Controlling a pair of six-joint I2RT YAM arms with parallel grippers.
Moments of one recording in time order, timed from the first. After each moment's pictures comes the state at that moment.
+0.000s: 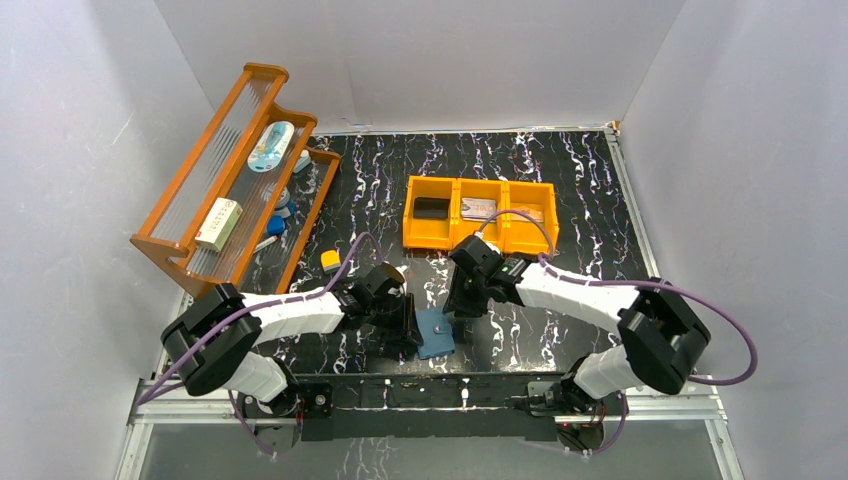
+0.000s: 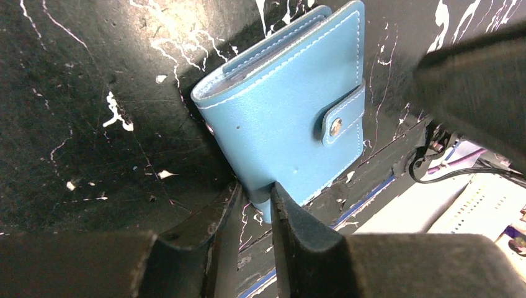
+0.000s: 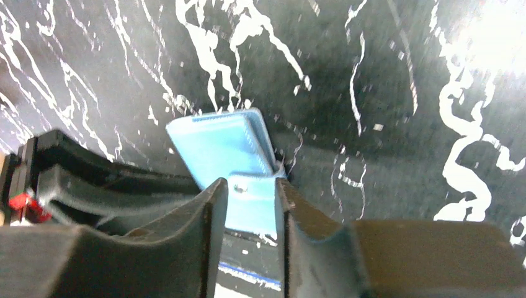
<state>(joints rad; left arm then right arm) -0.91 1.43 0.58 -0.14 0.27 -0.87 0.88 1.41 0.82 -0.49 -0.04 1.05</state>
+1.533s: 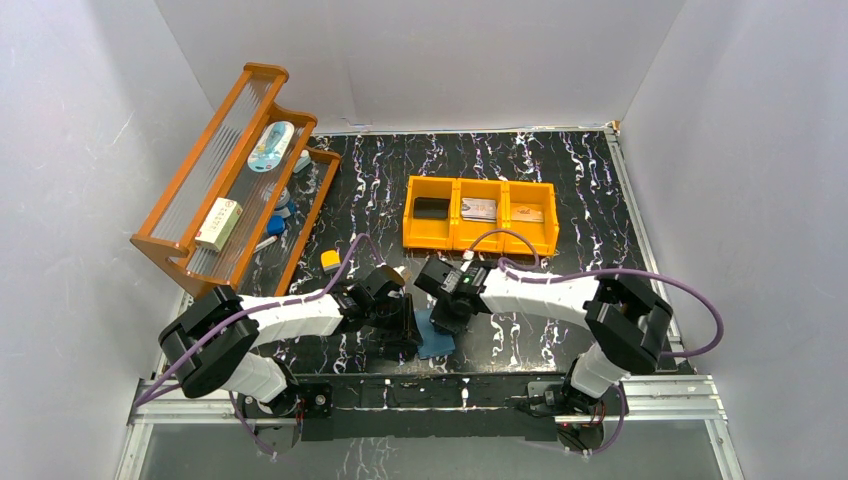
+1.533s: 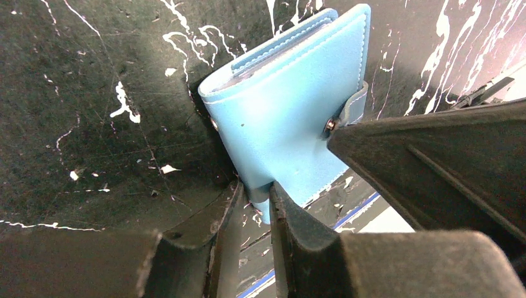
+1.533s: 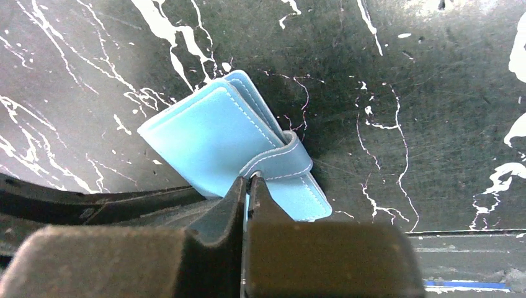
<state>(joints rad) -0.91 1.42 0.56 -0.14 0.22 -0.92 1.09 1.59 0.97 -0.71 0.14 1.46</state>
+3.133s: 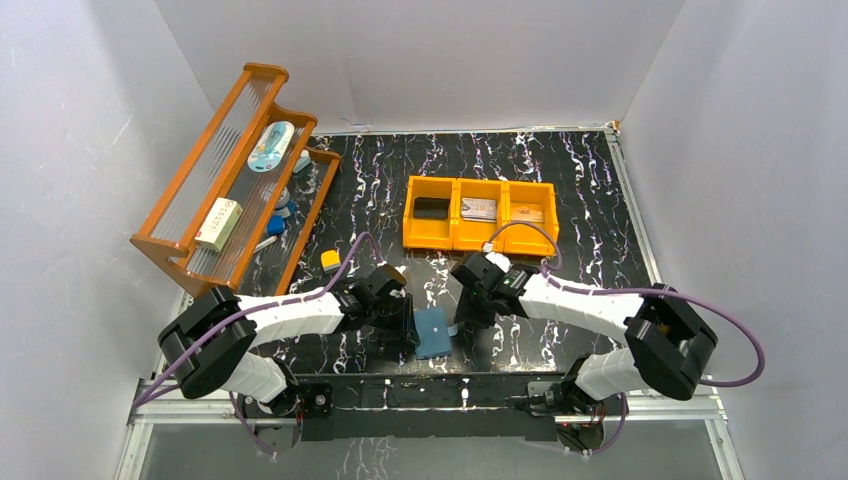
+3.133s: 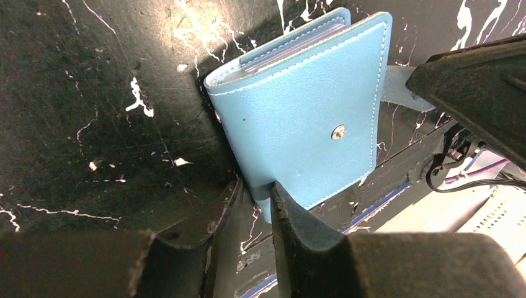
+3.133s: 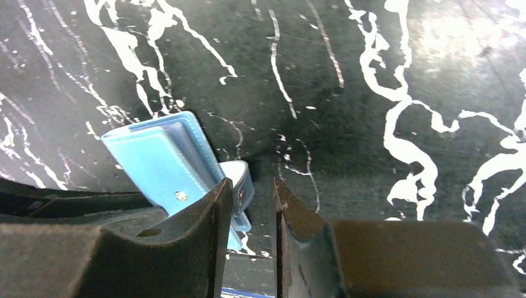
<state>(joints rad) -0.92 1.41 0.59 -0.22 0.19 -0.88 0.95 1.36 0.75 -0.57 0.11 1.16</state>
